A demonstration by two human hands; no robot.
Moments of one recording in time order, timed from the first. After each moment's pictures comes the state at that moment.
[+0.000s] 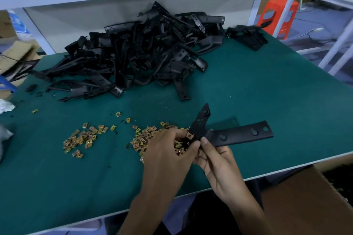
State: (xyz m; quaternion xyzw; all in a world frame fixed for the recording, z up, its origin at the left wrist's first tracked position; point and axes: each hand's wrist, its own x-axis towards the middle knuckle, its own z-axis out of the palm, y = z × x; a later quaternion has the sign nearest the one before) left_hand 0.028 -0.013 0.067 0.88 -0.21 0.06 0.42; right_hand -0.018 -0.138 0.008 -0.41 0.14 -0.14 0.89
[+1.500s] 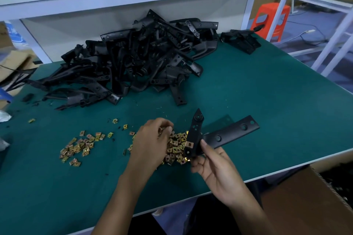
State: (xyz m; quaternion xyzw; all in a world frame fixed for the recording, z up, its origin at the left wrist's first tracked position) left_hand 0.090 -0.009 0.065 0.89 -0.21 -0.03 0.40; right_hand -0.018 -0.146 0.014 -0.36 0.16 -0.08 0.92
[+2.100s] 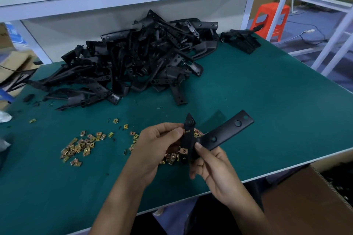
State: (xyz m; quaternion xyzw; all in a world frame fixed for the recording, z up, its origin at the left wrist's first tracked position) left_hand 0.071 -0.010 0.082 0.64 -0.10 -0.27 0.71; right_hand -0.019 -0.142 0.006 -0.45 0.10 -0.10 0.88
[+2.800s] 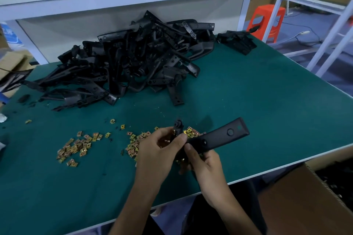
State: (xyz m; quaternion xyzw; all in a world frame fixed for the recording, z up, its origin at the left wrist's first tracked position) left_hand 0.052 -0.017 0.057 0.77 -0.10 -0.10 0.62; right_hand -0.017 -0.122 0.008 -0.60 0.16 -0.19 0.76
